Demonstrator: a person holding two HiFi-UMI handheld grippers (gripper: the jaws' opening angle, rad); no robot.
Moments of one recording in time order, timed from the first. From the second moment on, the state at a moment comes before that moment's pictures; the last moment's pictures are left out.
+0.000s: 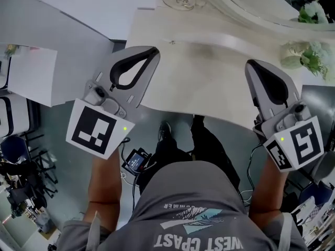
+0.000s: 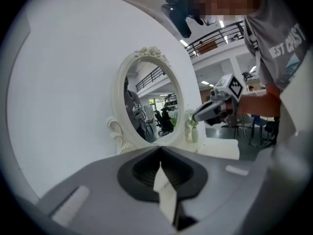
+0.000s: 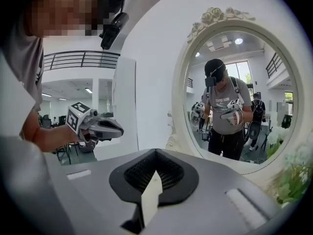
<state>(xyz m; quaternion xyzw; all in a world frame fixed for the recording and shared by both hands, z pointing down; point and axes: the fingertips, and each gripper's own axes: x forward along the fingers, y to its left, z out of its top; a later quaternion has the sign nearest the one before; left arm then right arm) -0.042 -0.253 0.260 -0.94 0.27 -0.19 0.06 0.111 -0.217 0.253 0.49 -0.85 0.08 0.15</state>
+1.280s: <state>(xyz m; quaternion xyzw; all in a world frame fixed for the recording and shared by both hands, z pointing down) -0.076 -0.134 0.138 -0.95 0.23 -0.14 0.16 0.072 -0.117 0.163 0.51 -0.85 0.01 0.16</state>
